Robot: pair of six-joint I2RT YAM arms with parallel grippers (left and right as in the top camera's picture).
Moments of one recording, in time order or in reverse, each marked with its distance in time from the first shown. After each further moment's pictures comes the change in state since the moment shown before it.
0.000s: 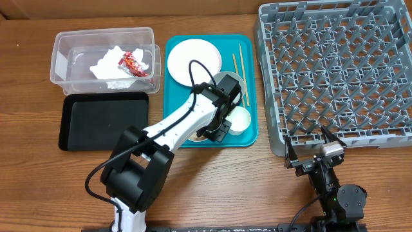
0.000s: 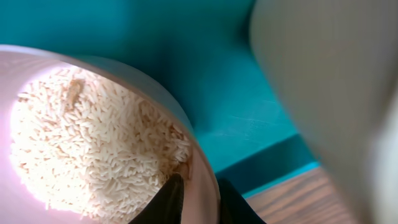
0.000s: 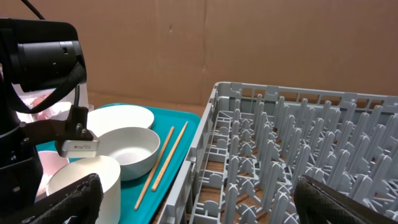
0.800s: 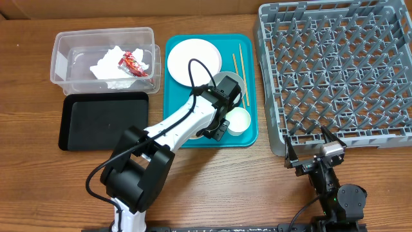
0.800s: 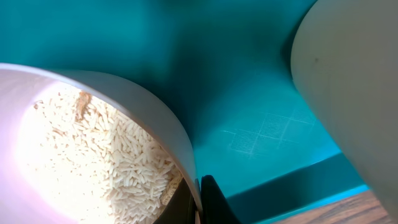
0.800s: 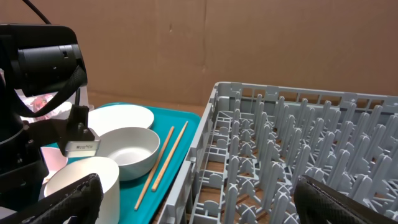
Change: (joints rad) left arm 0.000 0.000 -0.032 0.064 -0.070 -0.001; right arm 0.000 0.000 0.000 0.000 0.000 0.000
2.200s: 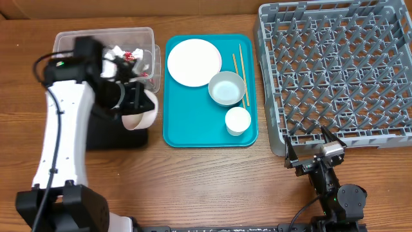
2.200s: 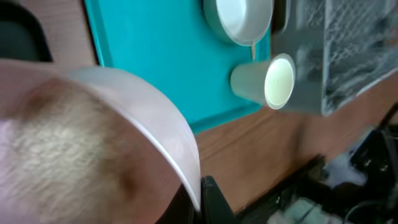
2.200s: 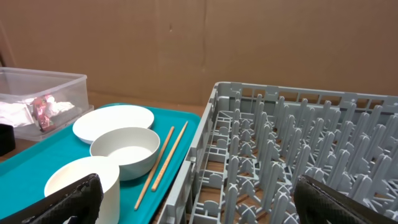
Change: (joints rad) left arm 0.755 -0.338 0.149 -0.437 0.715 0.238; right arm 0.000 0.000 0.000 0.000 0.000 0.000
